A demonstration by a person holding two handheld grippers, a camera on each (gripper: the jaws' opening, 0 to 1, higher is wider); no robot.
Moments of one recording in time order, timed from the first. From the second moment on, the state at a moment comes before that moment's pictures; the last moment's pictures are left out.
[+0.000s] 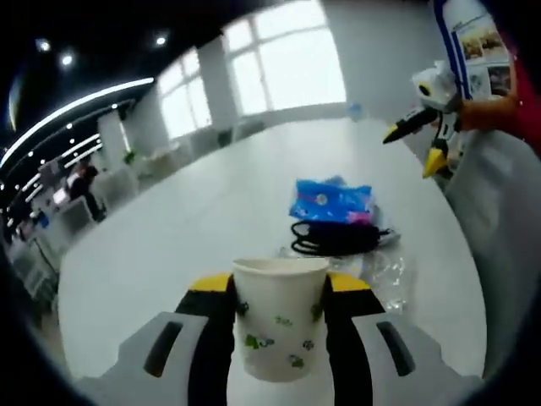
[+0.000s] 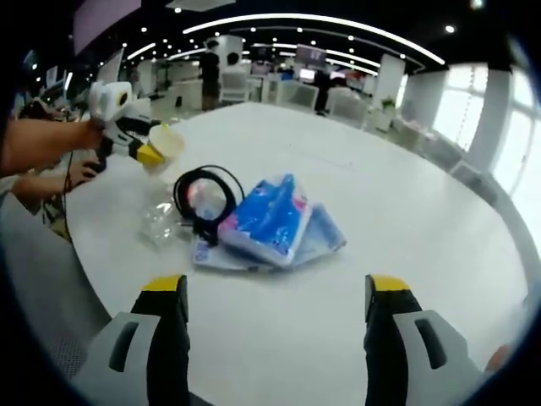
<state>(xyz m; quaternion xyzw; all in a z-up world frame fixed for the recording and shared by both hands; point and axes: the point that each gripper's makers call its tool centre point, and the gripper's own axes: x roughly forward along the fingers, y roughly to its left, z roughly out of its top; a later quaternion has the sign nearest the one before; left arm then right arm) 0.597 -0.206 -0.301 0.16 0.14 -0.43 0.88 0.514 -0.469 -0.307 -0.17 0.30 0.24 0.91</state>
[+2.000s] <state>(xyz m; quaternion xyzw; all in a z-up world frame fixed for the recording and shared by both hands) 0.680 -0.180 -0.315 0.00 0.00 -0.17 0.98 0.493 -0.461 -0.351 -0.20 0.38 0.27 0.86</state>
